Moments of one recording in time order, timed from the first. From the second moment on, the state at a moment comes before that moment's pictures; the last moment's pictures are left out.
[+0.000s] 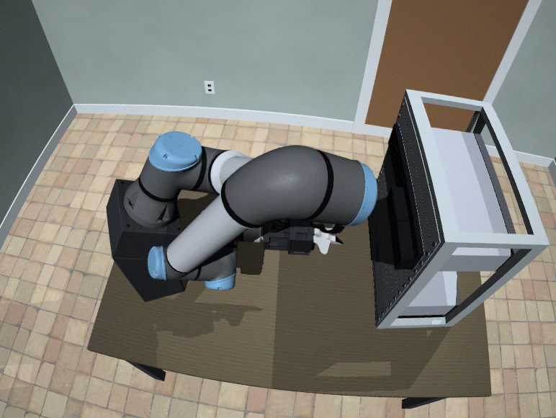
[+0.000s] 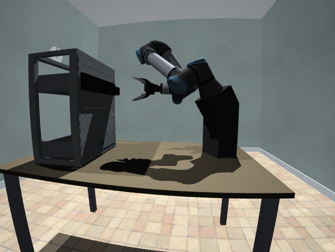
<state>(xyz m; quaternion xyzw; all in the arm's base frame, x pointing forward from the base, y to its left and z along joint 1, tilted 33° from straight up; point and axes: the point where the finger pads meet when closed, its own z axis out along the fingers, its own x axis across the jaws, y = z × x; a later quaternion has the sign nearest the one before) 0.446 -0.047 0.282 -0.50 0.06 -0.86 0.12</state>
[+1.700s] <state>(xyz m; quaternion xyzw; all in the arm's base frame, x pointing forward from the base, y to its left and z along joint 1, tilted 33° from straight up) 0.446 -0.047 0.282 -0.50 0.06 -0.86 0.12</state>
